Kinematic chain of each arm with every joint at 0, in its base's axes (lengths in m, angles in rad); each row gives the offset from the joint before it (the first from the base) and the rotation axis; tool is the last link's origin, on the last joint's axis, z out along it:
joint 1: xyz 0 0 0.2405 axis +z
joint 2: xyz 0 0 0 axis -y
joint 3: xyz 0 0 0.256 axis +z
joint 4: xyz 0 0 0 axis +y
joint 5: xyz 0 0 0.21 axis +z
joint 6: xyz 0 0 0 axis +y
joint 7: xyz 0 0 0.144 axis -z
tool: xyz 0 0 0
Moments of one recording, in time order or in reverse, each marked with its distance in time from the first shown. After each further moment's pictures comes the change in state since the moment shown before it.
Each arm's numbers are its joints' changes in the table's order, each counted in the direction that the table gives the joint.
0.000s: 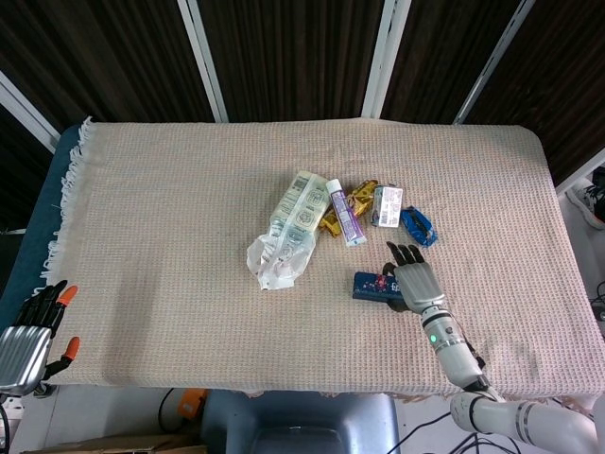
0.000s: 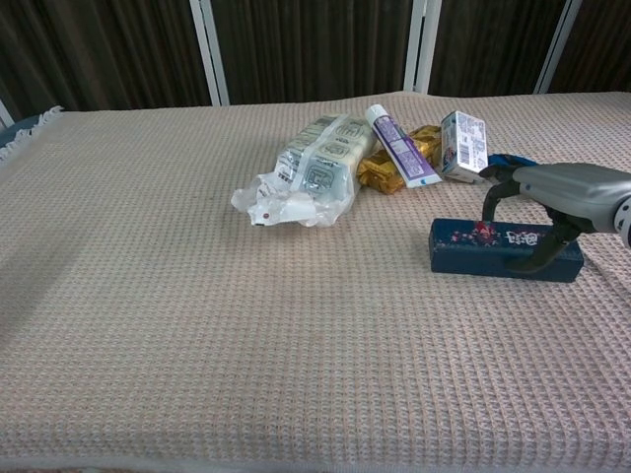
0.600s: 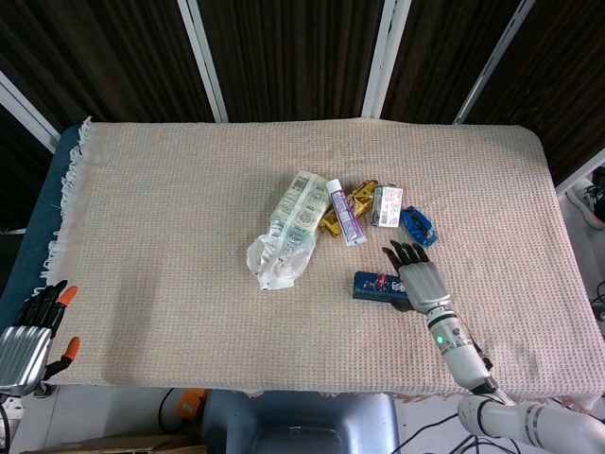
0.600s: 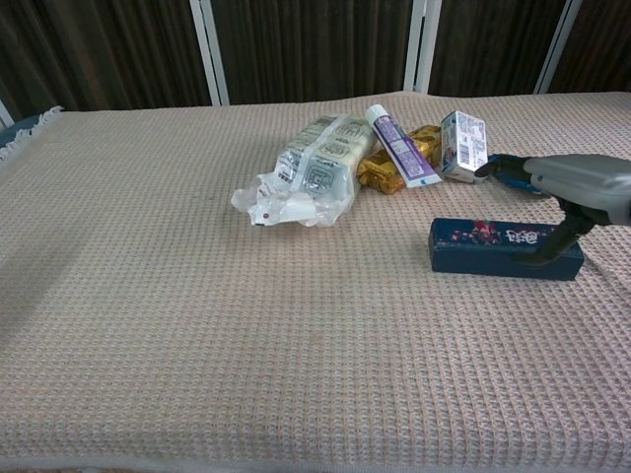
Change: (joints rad) left arm 0.001 0.001 -0.001 0.000 -0.001 0.001 -0.001; right arm -0.017 -0.049 -0.010 -0.041 -0.044 0.027 -0.045
